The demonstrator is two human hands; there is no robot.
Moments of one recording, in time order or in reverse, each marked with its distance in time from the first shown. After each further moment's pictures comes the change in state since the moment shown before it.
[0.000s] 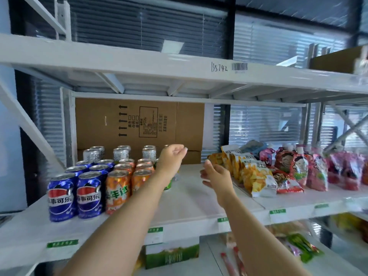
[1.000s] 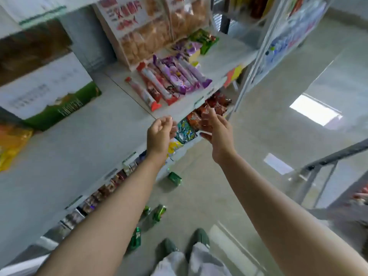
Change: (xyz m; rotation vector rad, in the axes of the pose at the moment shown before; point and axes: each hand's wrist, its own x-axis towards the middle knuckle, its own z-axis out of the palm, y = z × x) left_hand -0.325 -0.219 0.259 -0.306 -0.496 -0.706; right_hand -0.231 0.263 -0.255 0.111 0.653 0.529
